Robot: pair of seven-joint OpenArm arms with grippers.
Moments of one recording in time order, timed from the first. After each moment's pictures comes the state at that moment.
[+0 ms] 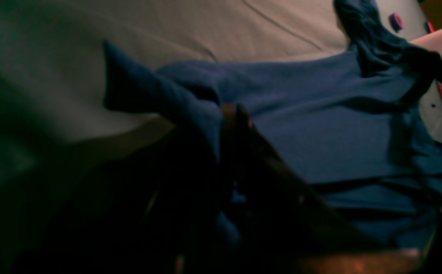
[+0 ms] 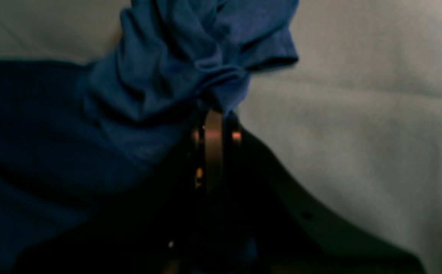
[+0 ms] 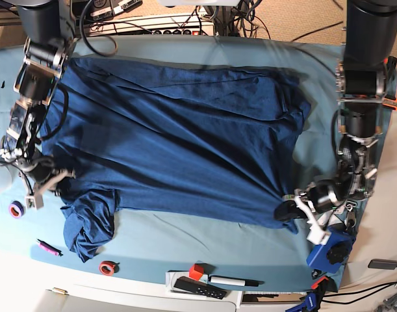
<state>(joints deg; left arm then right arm) -34.4 -19.2 4.1 42.5 -49.8 -42.9 42.1 21.1 26.2 21.0 59.0 14.3 38.1 -33.1</state>
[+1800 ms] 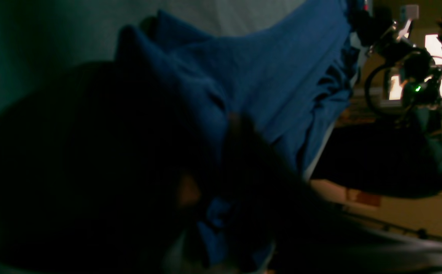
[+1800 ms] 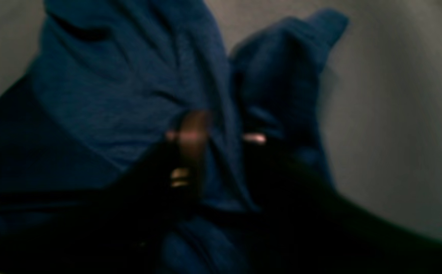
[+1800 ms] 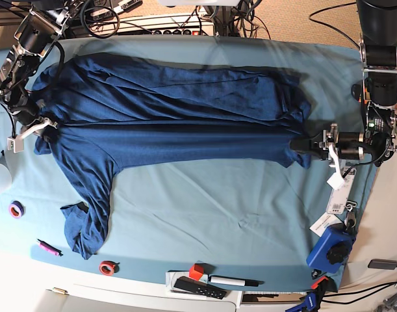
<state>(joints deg) -23.7 -27.6 4.1 42.7 -82.7 -43.5 80.5 5.0 25.7 39.5 63.5 34.1 40.3 -50.1</state>
